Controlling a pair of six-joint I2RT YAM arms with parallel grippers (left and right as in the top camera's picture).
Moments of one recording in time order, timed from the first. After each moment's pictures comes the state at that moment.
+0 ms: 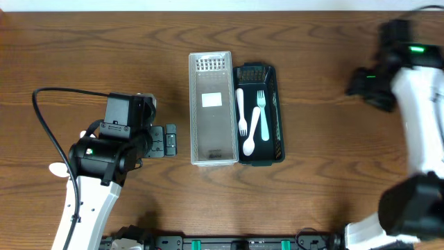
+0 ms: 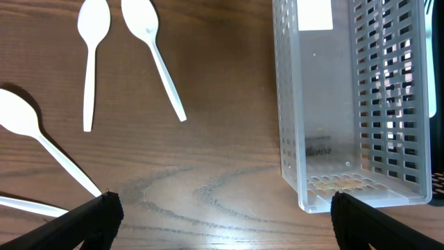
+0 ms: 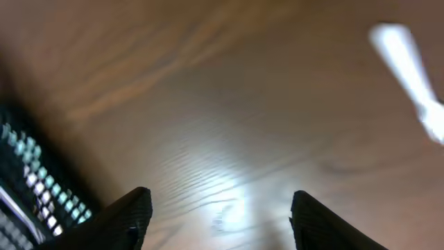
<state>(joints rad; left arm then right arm) -0.19 1.10 1.08 -1.08 0.01 -0.20 -0.16 1.70 1.64 -1.29 0.06 0.38</state>
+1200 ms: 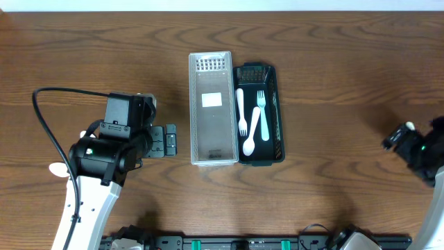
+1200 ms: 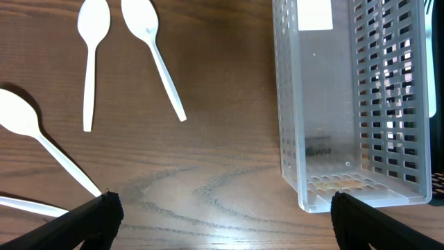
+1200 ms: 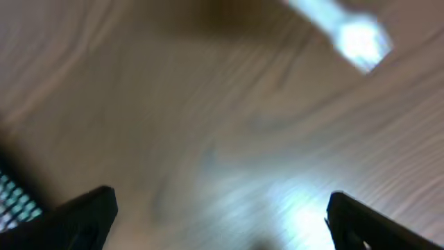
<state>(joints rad) -0.19 1.10 1.08 -1.08 0.01 -0.20 -0.63 1.23 1.08 -1.06 -0.10 0.16</state>
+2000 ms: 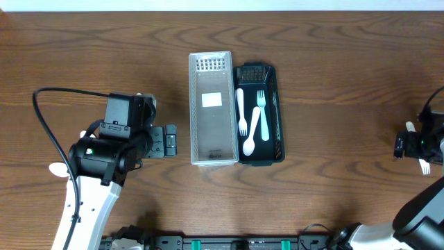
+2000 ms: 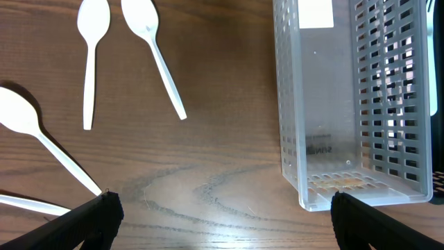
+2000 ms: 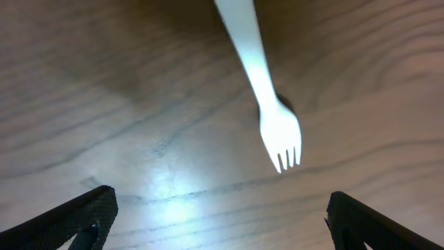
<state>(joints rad) -0.19 1.10 1.08 -1.09 0.01 -0.20 -0.69 1.66 1.08 -0.78 0.13 -0.43</state>
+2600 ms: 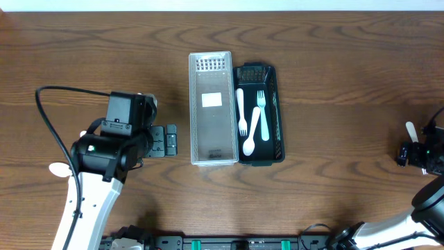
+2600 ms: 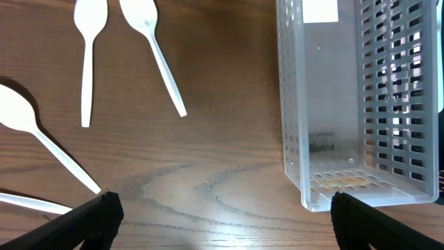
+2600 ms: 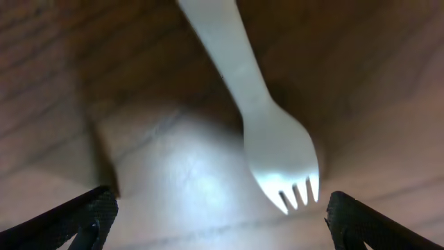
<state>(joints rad) -0.19 1.12 1.08 -1.09 0.01 -0.20 -0.81 1.84 1.10 -0.70 0.06 -0.46</state>
